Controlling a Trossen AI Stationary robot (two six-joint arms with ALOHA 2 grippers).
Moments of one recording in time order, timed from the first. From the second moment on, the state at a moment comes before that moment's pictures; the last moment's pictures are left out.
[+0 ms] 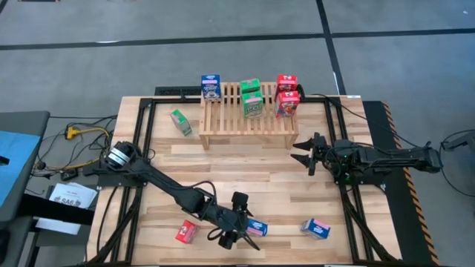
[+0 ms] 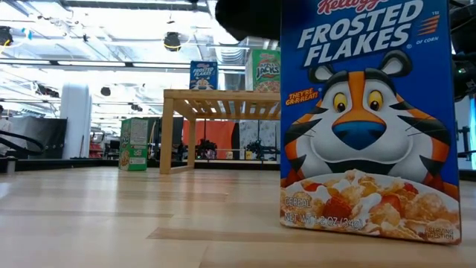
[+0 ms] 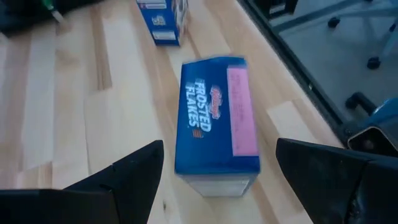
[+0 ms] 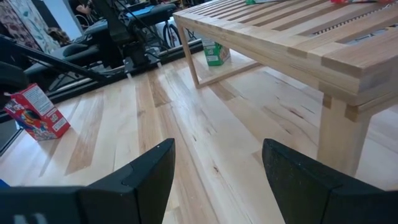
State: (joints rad) left arm -0.49 1.91 1.36 -0.06 -0.25 0.00; right arm -0.08 0.26 0.00 0.05 0.18 0.31
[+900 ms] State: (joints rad) left arm -0.46 1.92 1.36 -0.06 -0.19 -0.01; right arm -0.08 0.25 0.01 0.05 0.18 0.31
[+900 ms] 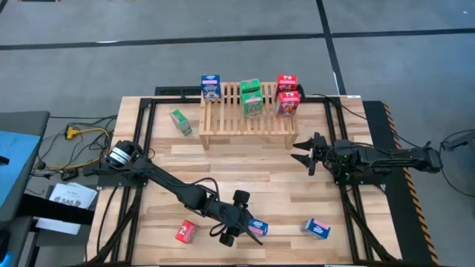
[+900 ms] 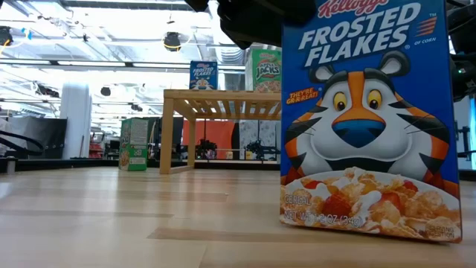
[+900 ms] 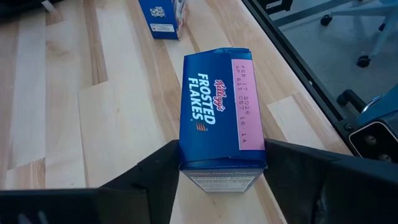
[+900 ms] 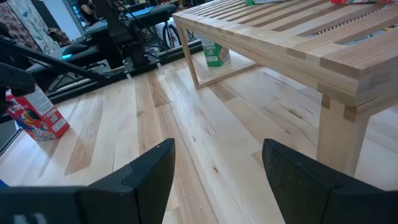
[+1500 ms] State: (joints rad) left arm -0.46 1.85 1.36 -0.14 -0.23 -0.01; right arm -0.08 0.25 0.00 0.05 0.18 0.31
